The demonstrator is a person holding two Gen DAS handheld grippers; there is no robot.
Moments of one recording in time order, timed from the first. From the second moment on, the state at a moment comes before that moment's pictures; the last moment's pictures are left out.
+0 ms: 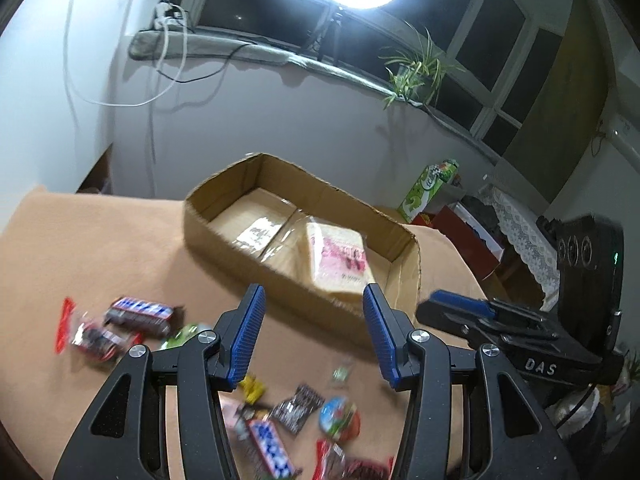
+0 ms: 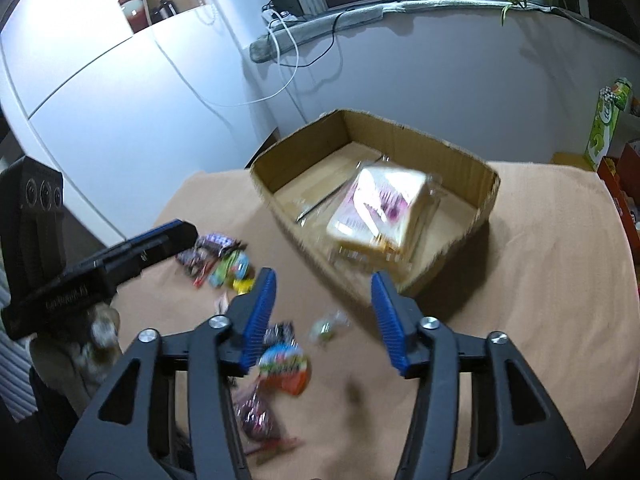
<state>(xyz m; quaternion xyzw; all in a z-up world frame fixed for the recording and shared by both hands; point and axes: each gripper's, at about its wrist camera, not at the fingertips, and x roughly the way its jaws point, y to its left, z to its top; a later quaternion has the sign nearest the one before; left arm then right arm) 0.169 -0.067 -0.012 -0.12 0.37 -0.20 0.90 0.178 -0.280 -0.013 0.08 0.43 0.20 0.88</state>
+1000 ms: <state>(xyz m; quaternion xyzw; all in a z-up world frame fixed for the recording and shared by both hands) 0.073 -0.051 -0.103 -0.05 0.45 -0.18 0.87 0.083 -0.208 -0.080 -0.08 0.47 0.24 0.85</state>
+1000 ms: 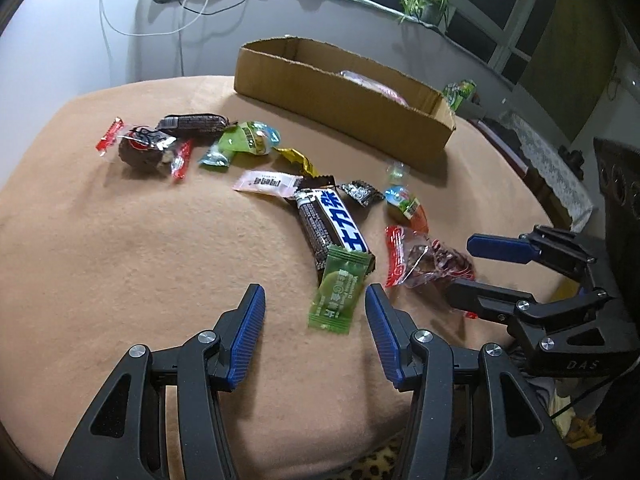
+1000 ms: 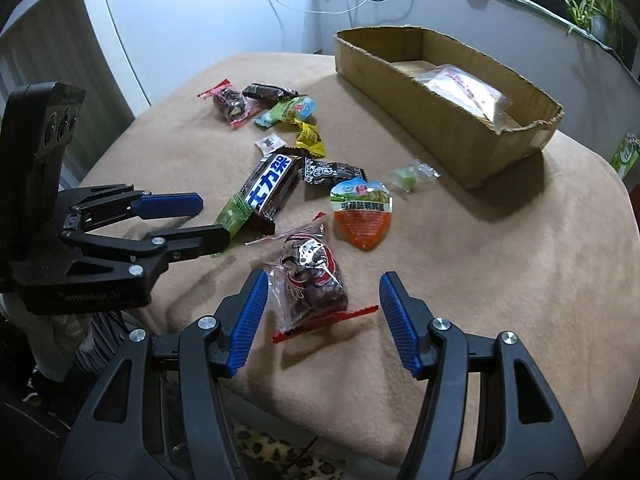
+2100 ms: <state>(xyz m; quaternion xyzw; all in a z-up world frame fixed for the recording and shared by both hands) 0.066 -0.065 -0.093 0.00 0.43 -0.19 0.88 0.088 -0.214 -0.075 -0.06 0.47 0.24 0.85</state>
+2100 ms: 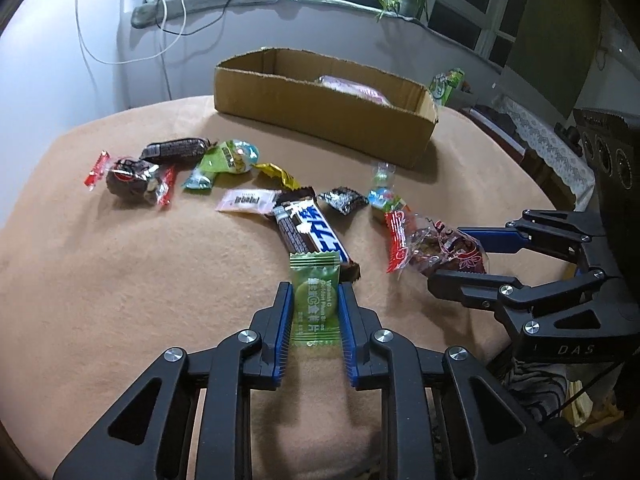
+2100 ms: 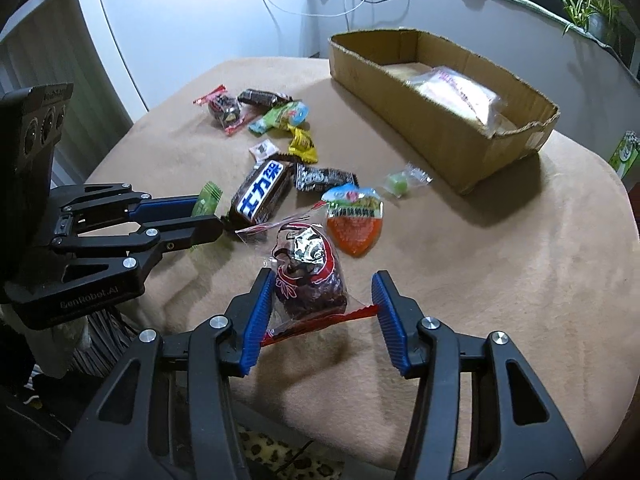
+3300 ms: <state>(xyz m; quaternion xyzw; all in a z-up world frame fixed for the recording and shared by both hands) 0.188 -0.075 -0.017 -0.03 0.36 -0.19 0.91 0.214 -0.292 0.007 -0.05 0.38 0.13 0.91</state>
